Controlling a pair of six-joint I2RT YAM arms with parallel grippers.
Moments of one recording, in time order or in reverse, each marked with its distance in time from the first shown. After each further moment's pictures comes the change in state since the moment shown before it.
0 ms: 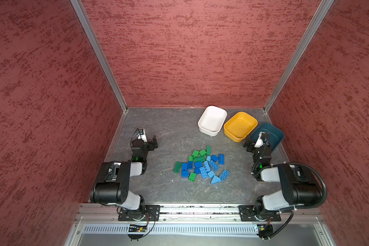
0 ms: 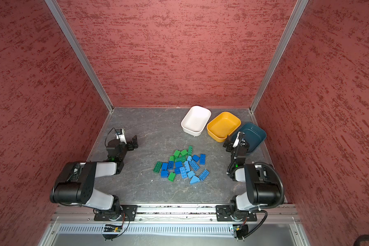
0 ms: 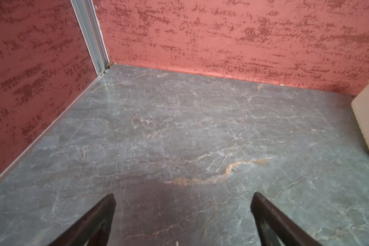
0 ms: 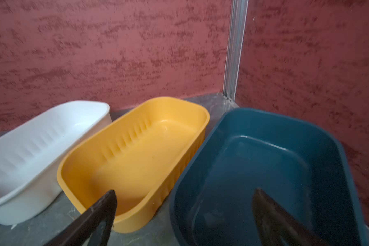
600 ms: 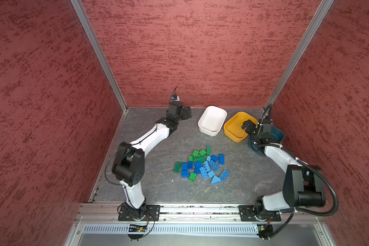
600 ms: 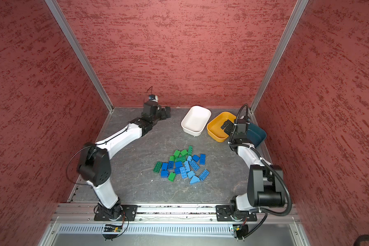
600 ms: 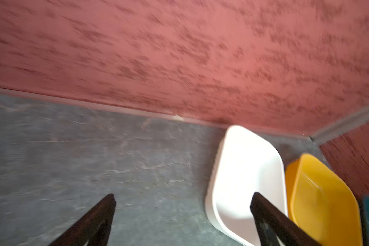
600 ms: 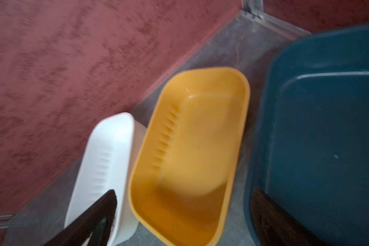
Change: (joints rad) left arm -0.474 0.439 1.126 -0.849 -0.090 -0.342; right arm 0.004 0.092 0.642 -1.035 -0.100 0.572
